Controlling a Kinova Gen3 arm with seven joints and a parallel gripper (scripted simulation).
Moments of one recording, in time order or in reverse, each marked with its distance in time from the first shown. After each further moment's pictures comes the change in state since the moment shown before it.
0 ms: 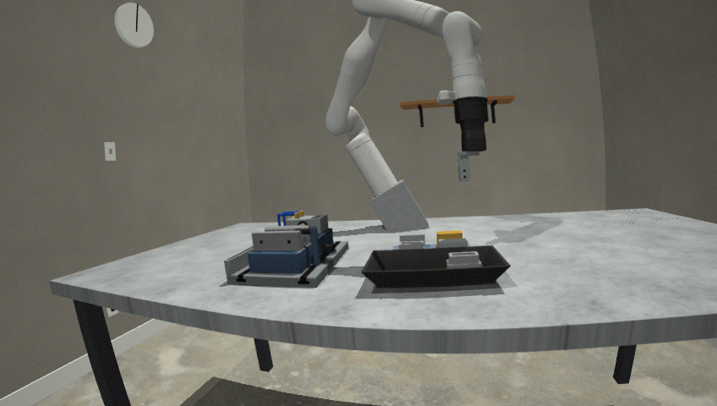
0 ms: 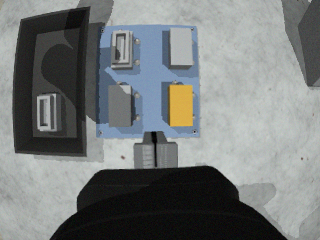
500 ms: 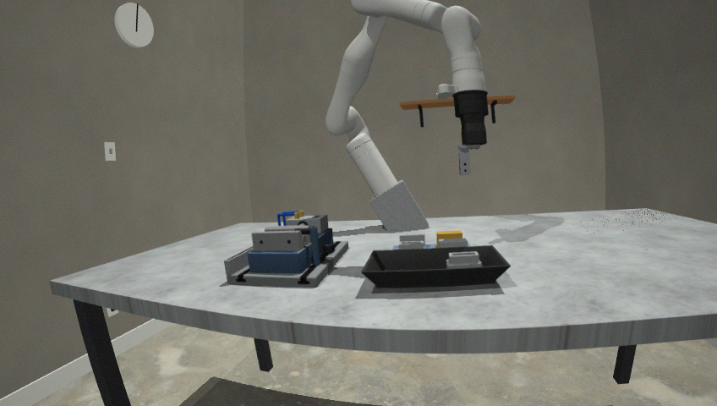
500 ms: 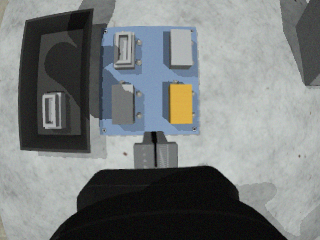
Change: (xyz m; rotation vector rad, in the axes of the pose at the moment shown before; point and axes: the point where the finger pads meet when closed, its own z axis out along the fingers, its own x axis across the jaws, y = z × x) arm -0.001 0.002 -0.014 -0.006 -0.005 0.000
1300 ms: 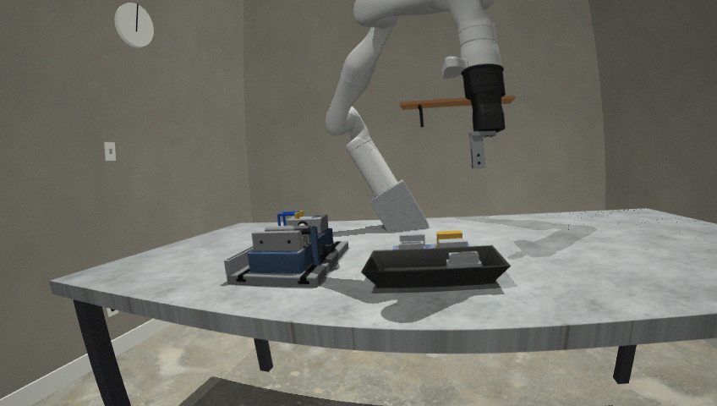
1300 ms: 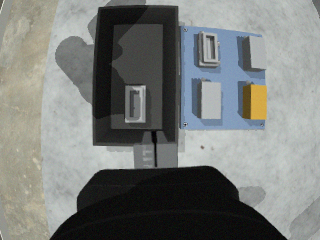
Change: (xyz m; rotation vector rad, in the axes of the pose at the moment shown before) arm -0.138 0.004 -0.015 -0.008 -0.017 -0.019
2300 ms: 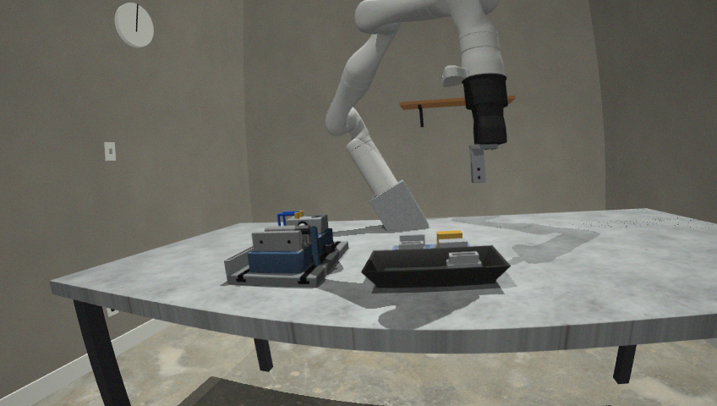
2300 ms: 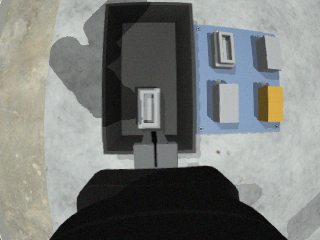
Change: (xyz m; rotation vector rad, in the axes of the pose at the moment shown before) arm -0.025 -0.007 0.025 0.005 0.013 0.019
